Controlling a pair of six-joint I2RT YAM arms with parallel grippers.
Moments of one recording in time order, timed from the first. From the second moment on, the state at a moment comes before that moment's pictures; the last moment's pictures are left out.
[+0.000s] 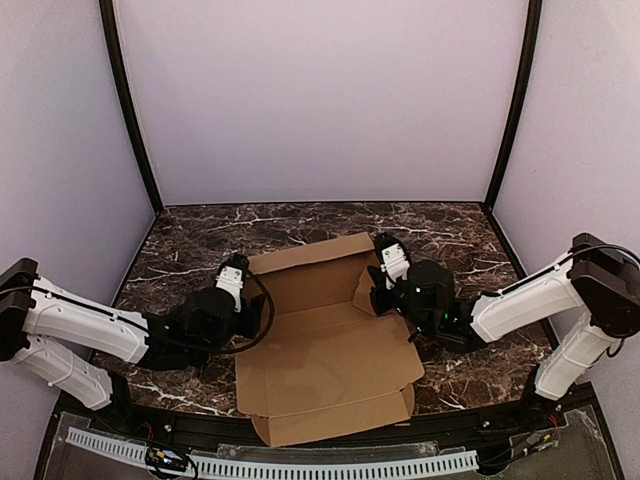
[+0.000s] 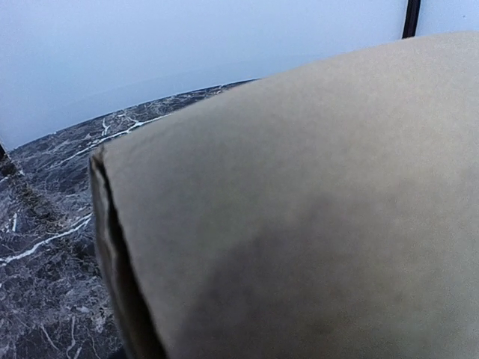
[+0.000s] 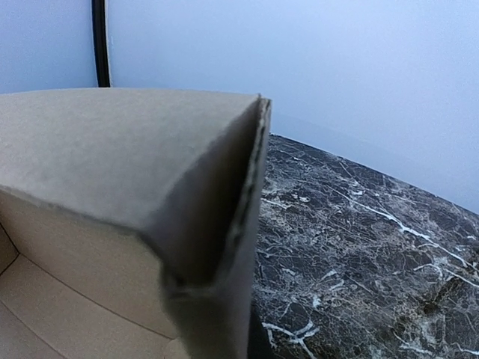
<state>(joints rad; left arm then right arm) -1.08 1.35 0.47 0.41 -0.76 -0.30 0.99 1.58 0.59 0.75 0.48 0.02</state>
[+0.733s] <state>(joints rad) -1.07 1.04 0.99 -0.33 -0.35 -0.03 0.98 1.58 0.56 0.96 0.34 -0.09</state>
